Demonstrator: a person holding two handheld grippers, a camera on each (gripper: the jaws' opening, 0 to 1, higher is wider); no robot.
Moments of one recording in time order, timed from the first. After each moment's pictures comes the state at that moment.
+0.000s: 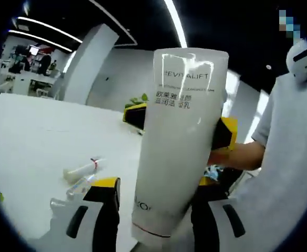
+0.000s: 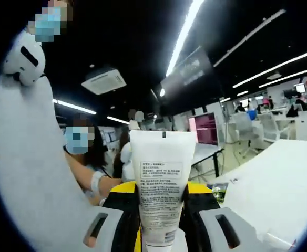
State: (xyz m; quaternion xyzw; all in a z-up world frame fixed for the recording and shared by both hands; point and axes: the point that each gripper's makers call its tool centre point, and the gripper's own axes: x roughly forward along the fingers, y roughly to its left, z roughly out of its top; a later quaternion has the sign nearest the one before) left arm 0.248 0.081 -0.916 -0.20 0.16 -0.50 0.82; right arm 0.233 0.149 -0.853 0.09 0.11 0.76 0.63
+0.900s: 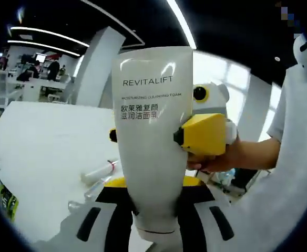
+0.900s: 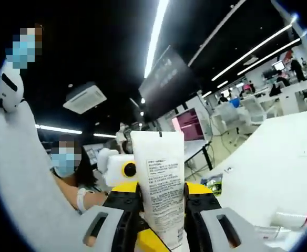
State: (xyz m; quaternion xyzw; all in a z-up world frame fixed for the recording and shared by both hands) left arm 0.285 0.114 -0.936 -0.10 0.18 -0.37 0.91; right arm 0.273 0.165 -0.875 0.14 0.17 0.64 0.73
